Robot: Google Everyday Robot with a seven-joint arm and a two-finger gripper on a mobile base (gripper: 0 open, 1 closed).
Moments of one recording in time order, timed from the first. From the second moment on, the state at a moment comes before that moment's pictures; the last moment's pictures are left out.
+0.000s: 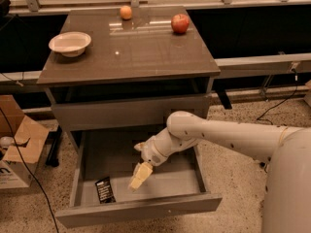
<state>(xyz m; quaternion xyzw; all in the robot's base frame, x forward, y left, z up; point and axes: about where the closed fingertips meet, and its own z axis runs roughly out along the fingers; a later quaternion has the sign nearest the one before) 0.519 0.073 0.541 -0.60 0.70 0.33 0.20</state>
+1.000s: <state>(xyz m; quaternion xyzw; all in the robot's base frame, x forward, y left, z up) 0.540 0.148 0.430 -0.58 0.70 0.38 0.17</state>
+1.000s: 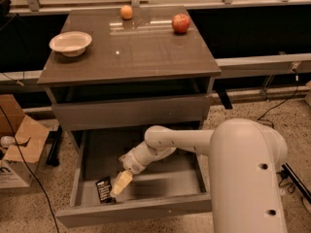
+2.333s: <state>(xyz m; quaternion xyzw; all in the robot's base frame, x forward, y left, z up) 0.525 0.209 0.349 -0.48 0.82 0.26 0.18</state>
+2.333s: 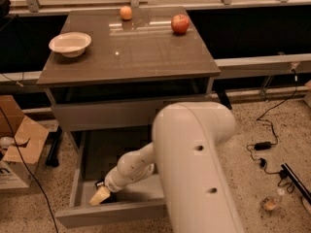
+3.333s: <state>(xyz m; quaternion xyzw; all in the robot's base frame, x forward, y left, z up) 0.521 0.210 0.355 -0.48 0.82 0.25 0.17</state>
